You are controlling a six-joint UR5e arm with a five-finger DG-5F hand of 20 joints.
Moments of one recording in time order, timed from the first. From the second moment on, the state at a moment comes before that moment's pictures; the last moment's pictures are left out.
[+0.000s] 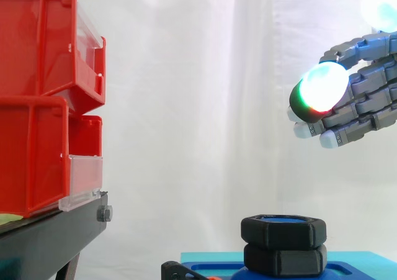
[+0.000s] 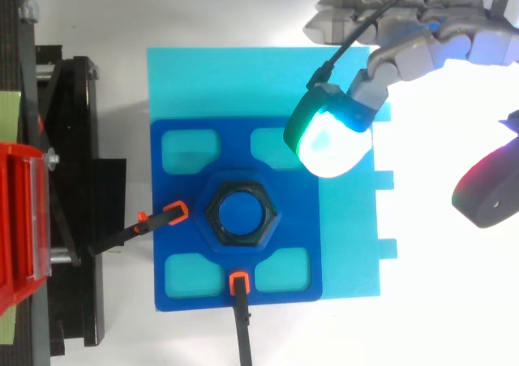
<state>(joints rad) 0.03 -1.90 -1.45 -3.07 -1.55 -0.61</state>
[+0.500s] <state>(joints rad) 0.03 -1.90 -1.45 -3.07 -1.55 -0.61</state>
